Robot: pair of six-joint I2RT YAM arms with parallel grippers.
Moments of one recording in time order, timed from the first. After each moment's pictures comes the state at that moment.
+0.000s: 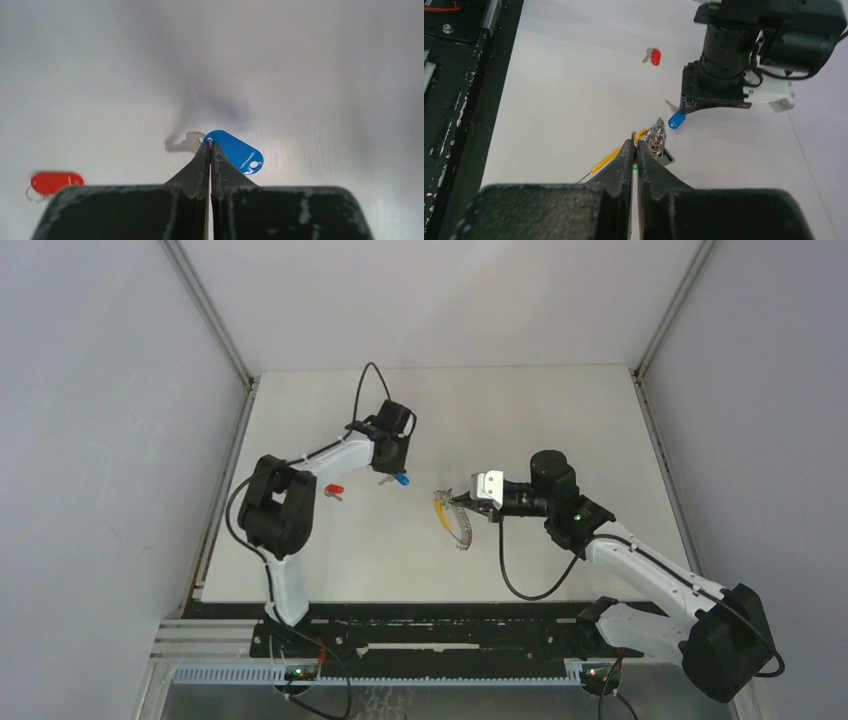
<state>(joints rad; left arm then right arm) -0.49 1.97 1.41 -0.52 -0.15 -0.22 0.60 1.07 0.71 0.05 -0.78 -0.61</state>
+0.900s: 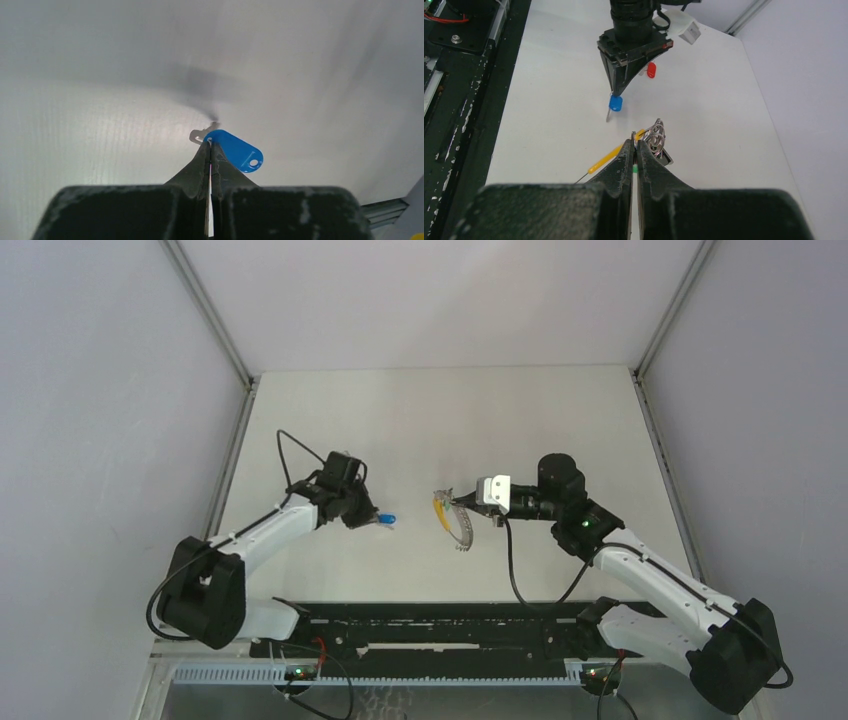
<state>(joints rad) -0.43 1.34 0.80 -0.48 0.02 -0.81 0.62 1.00 0.71 0.04 -0.78 -0.61</state>
